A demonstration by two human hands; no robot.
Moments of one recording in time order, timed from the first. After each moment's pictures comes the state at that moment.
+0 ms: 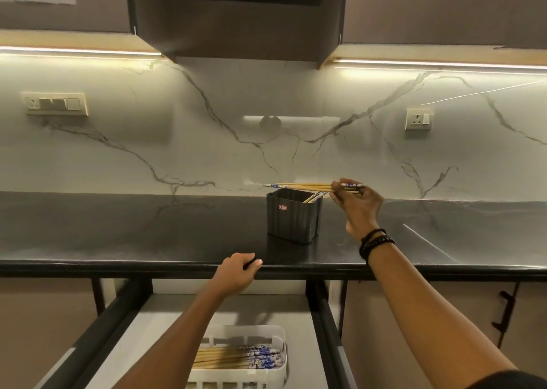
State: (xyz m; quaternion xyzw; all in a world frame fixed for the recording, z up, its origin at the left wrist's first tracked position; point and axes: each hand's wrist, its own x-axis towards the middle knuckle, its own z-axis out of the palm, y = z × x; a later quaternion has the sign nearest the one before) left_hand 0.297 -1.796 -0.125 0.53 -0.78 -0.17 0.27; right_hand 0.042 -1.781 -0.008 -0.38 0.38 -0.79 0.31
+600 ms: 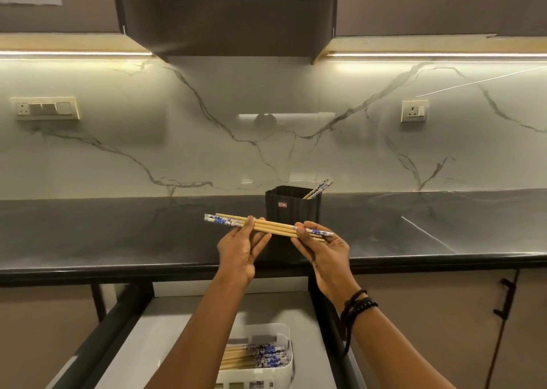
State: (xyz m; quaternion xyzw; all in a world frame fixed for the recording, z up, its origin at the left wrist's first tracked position) left_hand 0.266 -1.767 -0.073 0.28 -0.30 -0.64 0.65; right_hand 0.106 -1.735 -0.094 -0.36 0.25 -0.73 0.52
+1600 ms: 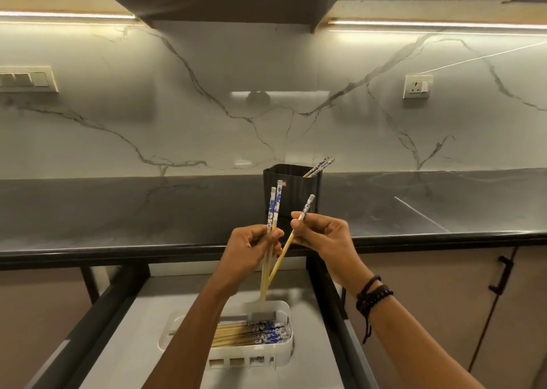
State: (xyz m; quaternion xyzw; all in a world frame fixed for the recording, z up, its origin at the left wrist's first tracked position) left_hand 0.281 -1.759 -0.113 0.31 -0.69 -0.43 0.49; right_hand 0.099 -1.729 -0.104 -0.56 0.32 -0.64 0.42
